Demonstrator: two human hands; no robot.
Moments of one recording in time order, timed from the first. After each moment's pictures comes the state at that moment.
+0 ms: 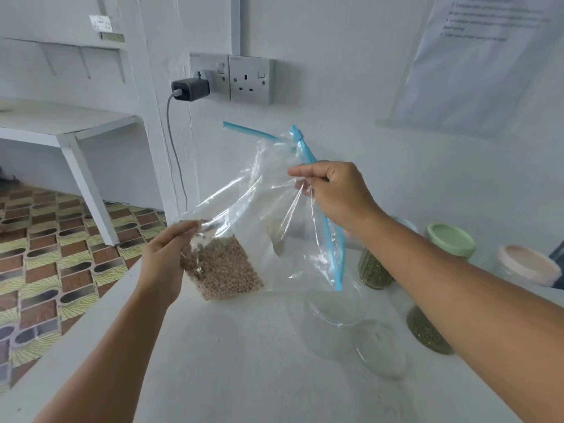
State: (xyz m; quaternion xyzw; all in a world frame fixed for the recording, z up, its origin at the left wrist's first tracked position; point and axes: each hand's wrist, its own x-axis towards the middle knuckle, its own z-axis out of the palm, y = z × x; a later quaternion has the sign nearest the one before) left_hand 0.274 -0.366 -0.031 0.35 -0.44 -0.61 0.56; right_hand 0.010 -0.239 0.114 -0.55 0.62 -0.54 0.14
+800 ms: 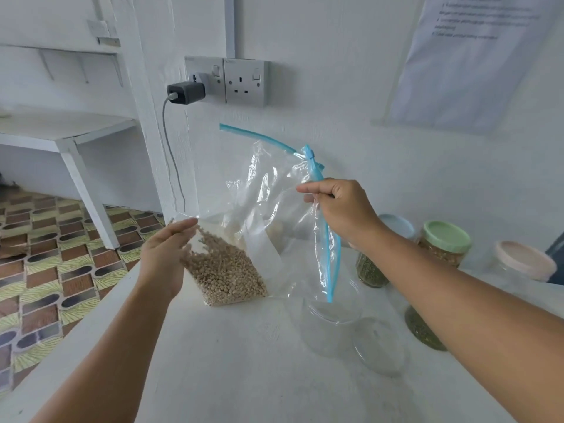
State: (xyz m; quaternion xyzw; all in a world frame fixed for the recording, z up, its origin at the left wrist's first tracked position) left_hand 0.269 -0.366 -0.018 0.37 -0.39 -0.64 0.54; right_hand -0.005 -0.226 0.093 -0.53 0.67 -0.51 0.14
